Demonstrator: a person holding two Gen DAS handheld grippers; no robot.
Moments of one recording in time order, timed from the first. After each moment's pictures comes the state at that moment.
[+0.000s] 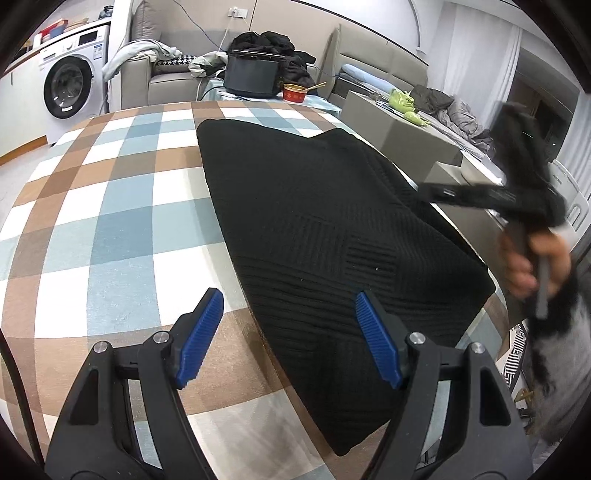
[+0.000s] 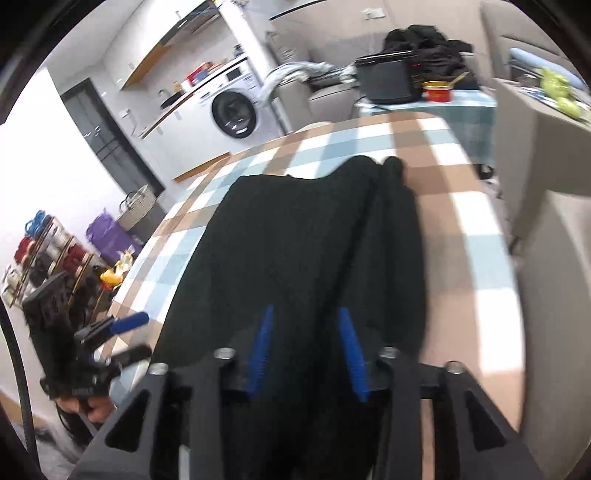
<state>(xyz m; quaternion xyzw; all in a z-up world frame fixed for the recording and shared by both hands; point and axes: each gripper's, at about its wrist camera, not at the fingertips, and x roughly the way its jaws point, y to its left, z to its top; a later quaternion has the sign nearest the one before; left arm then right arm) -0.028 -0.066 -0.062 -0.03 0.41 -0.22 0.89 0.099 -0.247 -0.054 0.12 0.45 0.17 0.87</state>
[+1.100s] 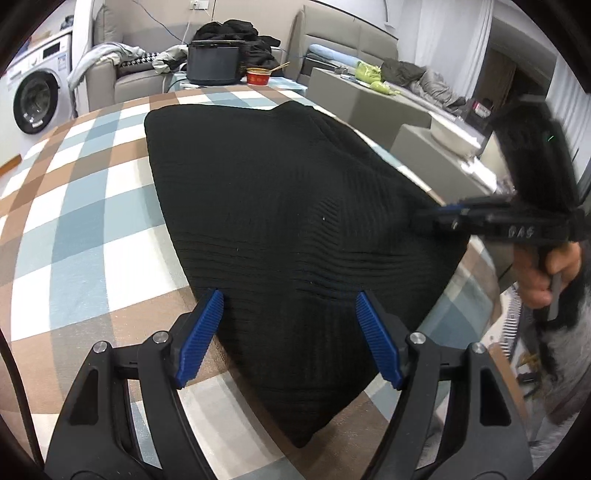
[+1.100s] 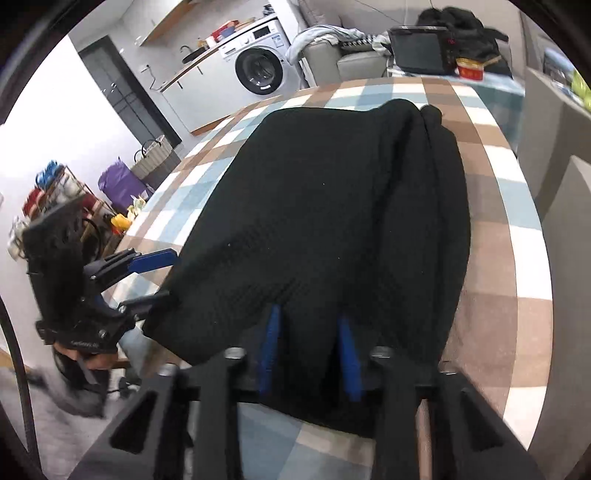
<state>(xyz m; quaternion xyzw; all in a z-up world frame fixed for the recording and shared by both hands) -0.046 -0.103 -0.073 0.02 0.42 -0.27 0.87 0.029 -0.221 -0.067 0.07 0.47 0.23 0.85</state>
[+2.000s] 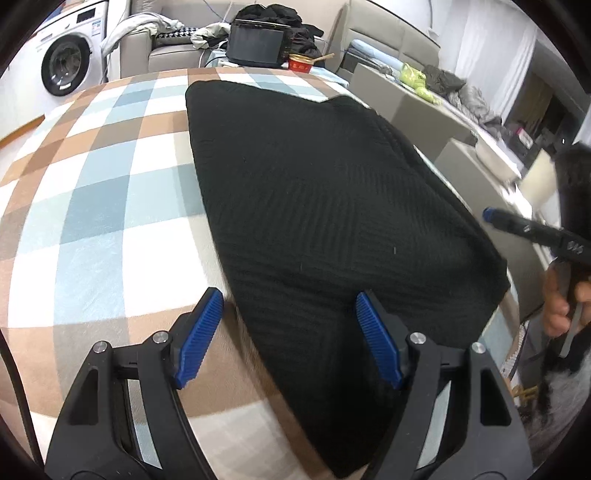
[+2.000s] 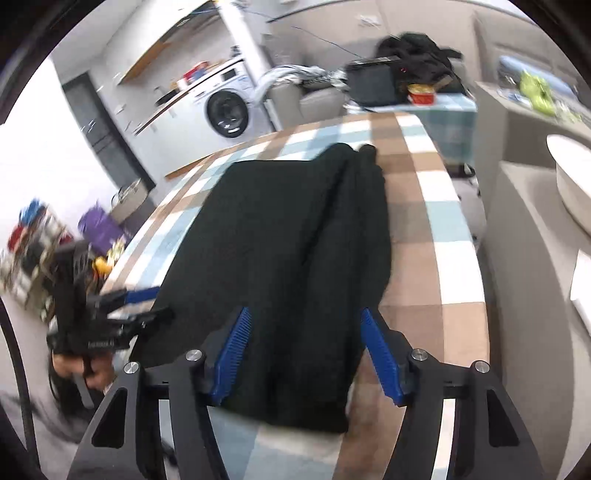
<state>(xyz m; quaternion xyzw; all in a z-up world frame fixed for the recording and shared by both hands) -0.003 -0.082 -0.088 -0.04 0.46 -0.21 0.86 0.021 -0.274 -0.054 0.13 0.44 0.14 0.88</state>
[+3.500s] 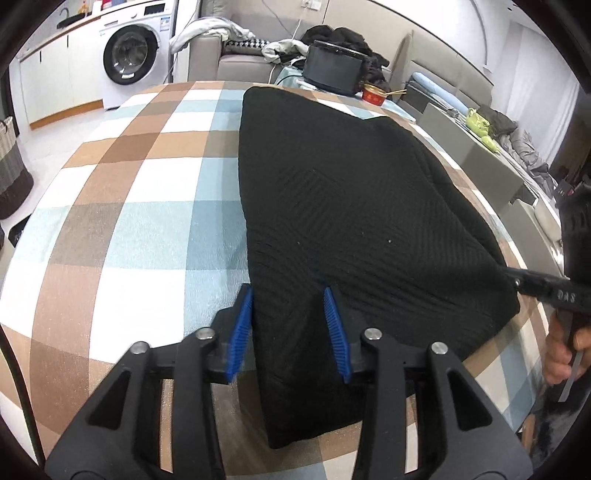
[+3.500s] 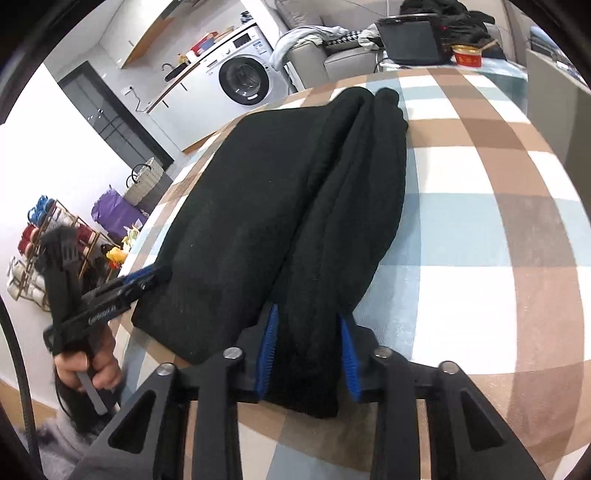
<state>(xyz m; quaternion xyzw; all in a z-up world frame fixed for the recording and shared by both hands) 0.032 0.011 -0.093 -0.07 0.43 -0.11 0.89 0.103 -0.183 -0.098 0.15 0.48 0.20 0.84</state>
